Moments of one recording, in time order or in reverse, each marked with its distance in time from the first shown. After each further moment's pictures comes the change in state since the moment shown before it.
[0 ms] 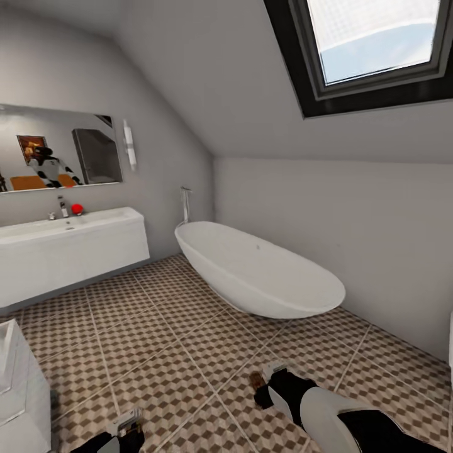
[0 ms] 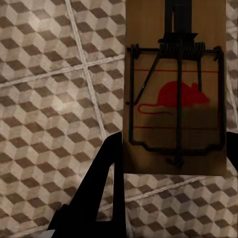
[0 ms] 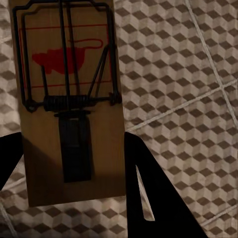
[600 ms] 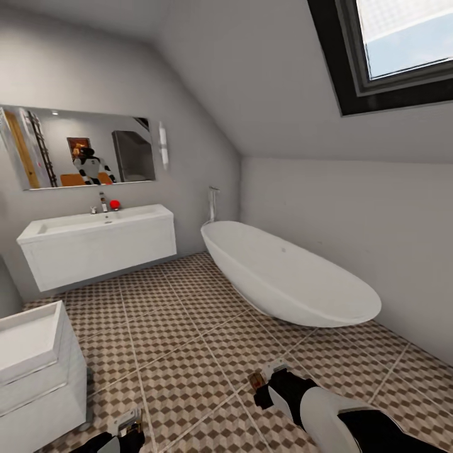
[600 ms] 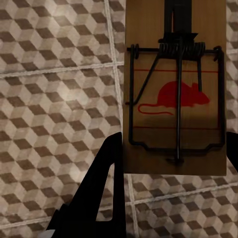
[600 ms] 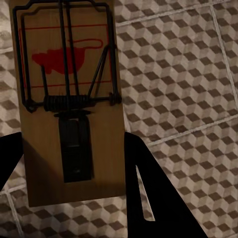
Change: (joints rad) left arm 0.000 -0.002 0.000 0.000 0.001 0.000 0.000; right arm 0.000 0.000 0.000 0.000 0.000 0.003 0.003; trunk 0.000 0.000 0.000
